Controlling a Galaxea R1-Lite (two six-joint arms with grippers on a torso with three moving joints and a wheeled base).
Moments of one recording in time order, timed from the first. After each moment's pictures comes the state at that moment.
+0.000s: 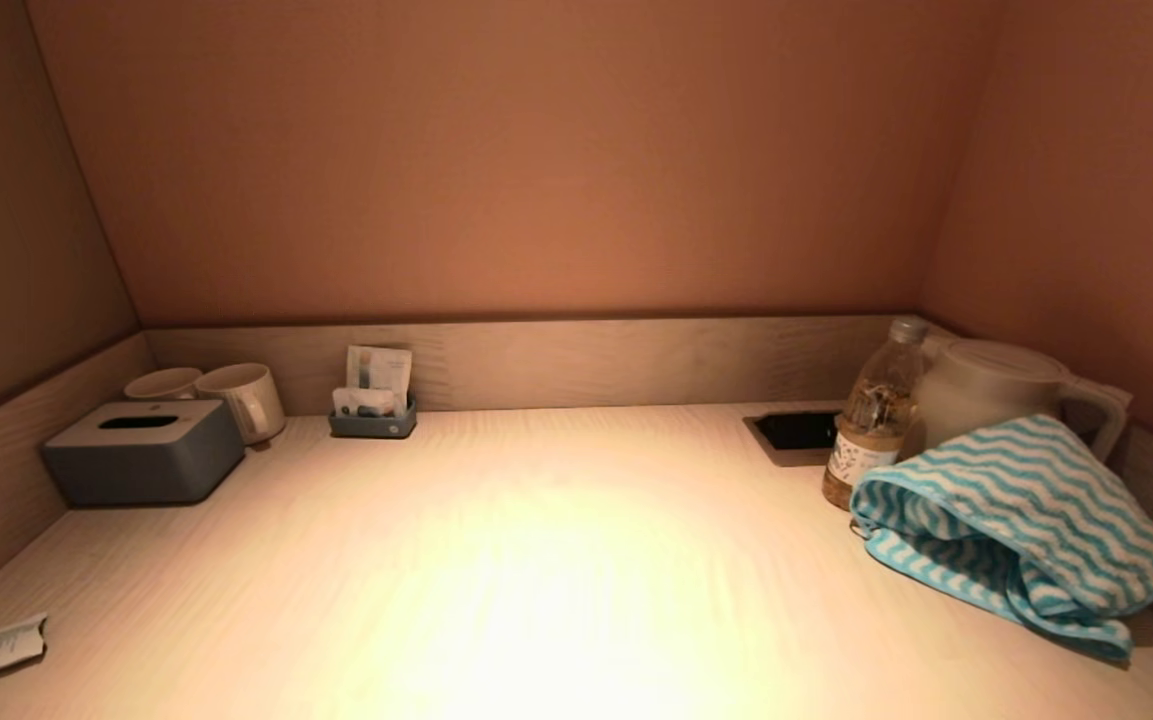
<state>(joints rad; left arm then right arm) 0.00 0.00 0.00 0.02 -0.01 0.00 0.02 0.00 0.00 -0.20 -0.02 -0.09</state>
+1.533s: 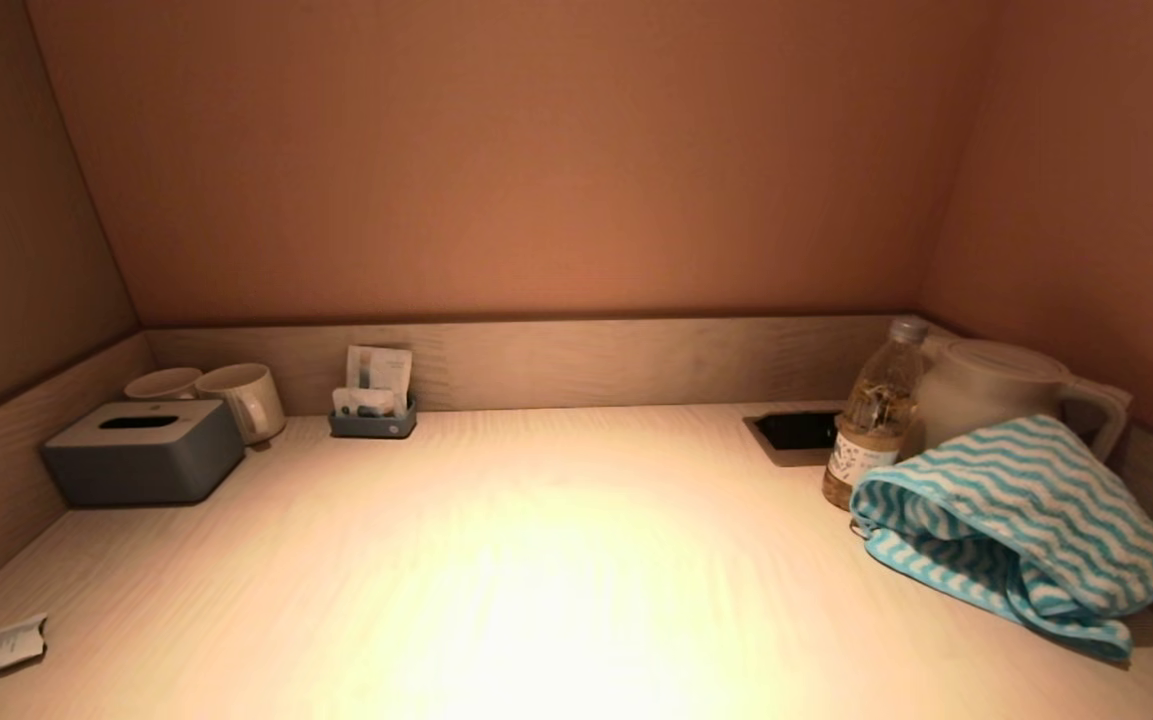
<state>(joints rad) 0.00 0.00 0.00 0.02 -0.01 0.00 0.02 0.00 0.00 0.00 0.00 -0.01</state>
